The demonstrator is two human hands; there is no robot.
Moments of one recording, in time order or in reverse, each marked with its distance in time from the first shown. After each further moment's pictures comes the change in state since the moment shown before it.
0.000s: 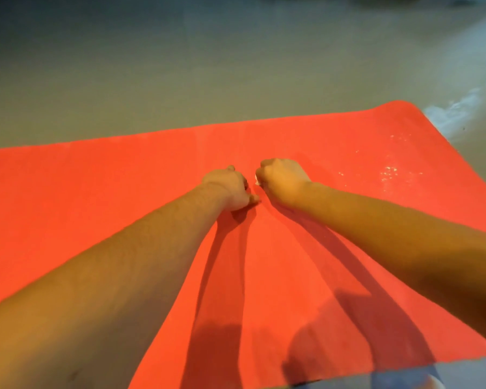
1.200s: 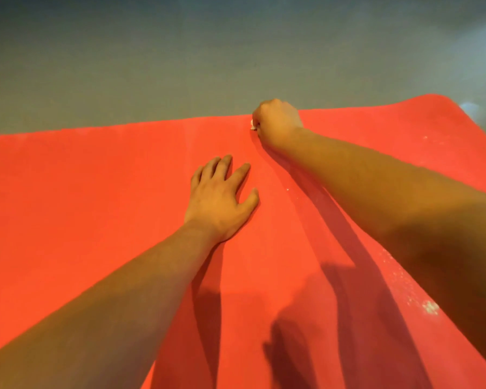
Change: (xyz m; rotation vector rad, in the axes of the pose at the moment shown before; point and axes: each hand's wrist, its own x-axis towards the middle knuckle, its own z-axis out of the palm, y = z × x) left_hand 0.057 -0.019 0.084 -0.210 0.601 0.002; right_hand 0.146 0.063 0.021 0.014 0.109 0.203
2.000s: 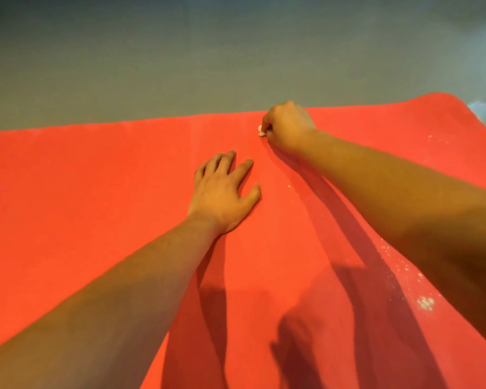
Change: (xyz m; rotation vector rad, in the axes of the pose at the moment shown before) left_hand 0.004 -0.001 -0.001 0.020 0.023 0.003; right_hand -0.019 0.013 -0.006 0.098 -0.046 0.003
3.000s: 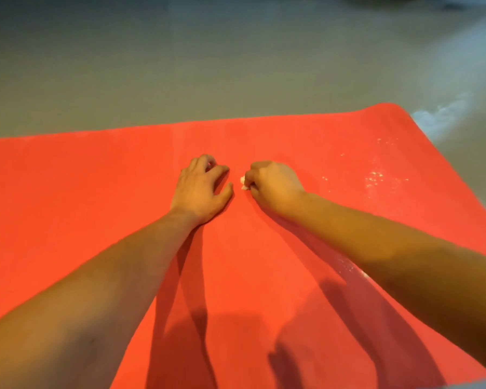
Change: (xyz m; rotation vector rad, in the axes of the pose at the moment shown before) left_hand -0.002 -0.001 -0.009 -0.136 0.063 0.084; right_hand -0.144 -0.024 -0.017 0.054 -0.042 -0.147
